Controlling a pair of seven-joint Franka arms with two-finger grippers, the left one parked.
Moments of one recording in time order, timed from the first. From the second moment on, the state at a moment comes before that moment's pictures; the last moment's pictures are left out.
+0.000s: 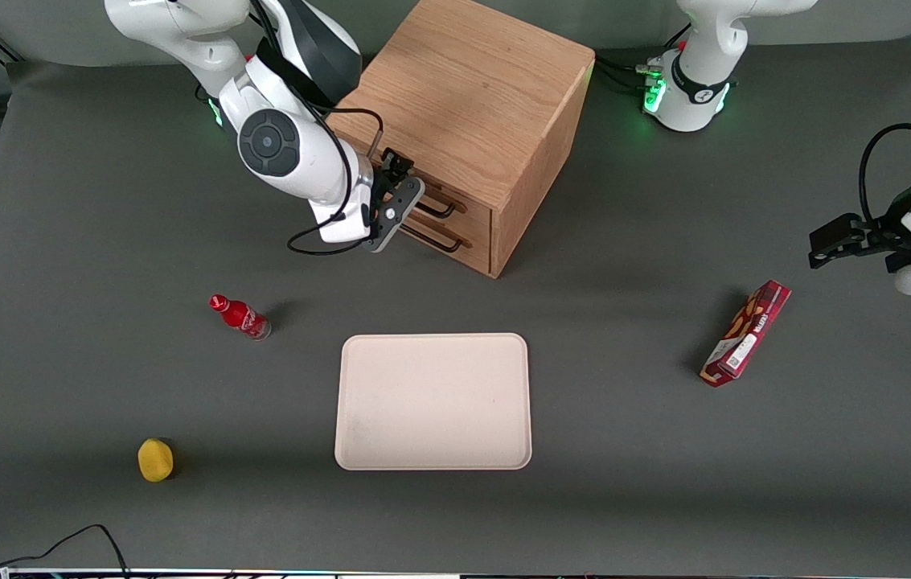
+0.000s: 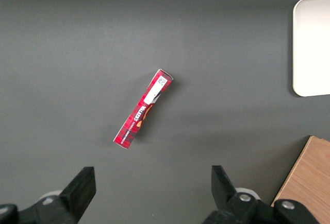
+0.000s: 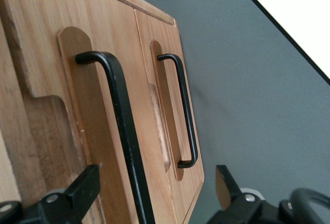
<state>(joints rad) 0.12 0.20 0.54 -1.87 0.28 1.90 -0.27</state>
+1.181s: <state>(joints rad) 0.13 0.34 0.55 -1.76 0.27 1.88 -0.27</state>
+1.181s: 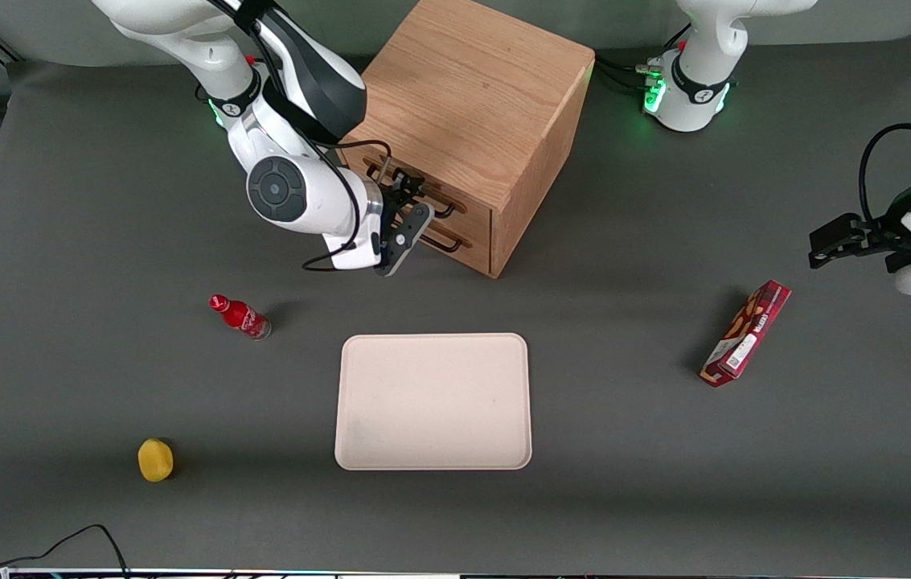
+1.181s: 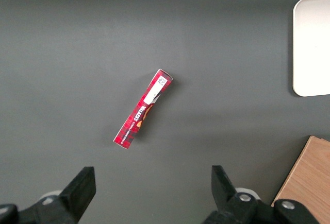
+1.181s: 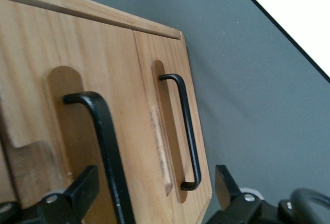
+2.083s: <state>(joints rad) 0.13 0.37 0.54 -1.76 0.25 1.89 -0.27</state>
